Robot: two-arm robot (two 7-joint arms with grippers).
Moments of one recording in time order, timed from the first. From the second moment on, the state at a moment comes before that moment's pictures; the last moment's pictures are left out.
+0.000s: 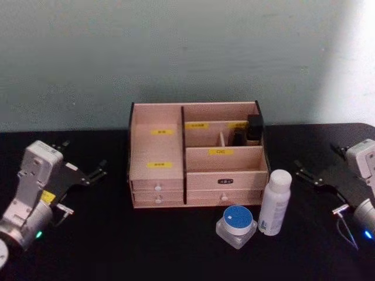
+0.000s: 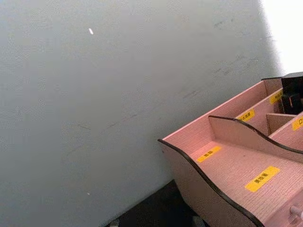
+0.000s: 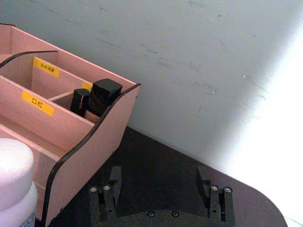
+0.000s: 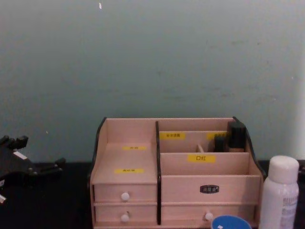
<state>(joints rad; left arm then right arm) -0.20 0.60 0.45 -1.41 -0.25 -0.12 0.03 0.20 0.60 -0.45 -1.41 0.25 -0.12 -0.03</state>
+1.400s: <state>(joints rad) -0.20 0.60 0.45 -1.41 -0.25 -0.12 0.03 -0.06 0.69 -0.31 -1.68 0.41 0.00 0.09</state>
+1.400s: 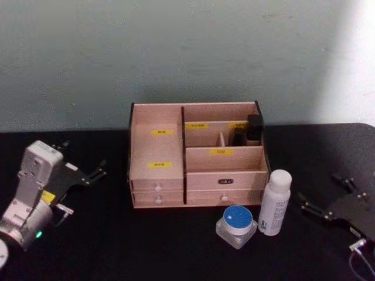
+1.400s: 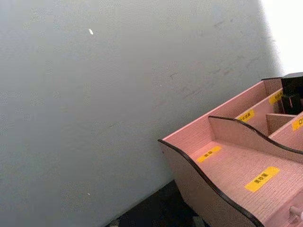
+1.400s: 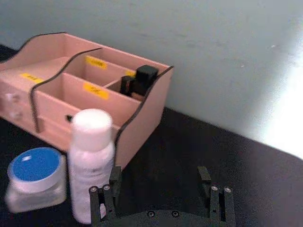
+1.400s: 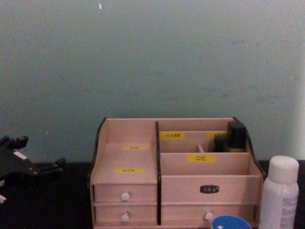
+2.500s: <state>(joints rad) -0.20 0.60 0.45 -1.41 -0.25 -0.12 0.03 -0.03 0.61 -0.30 -1.67 0.48 0.09 0.32</state>
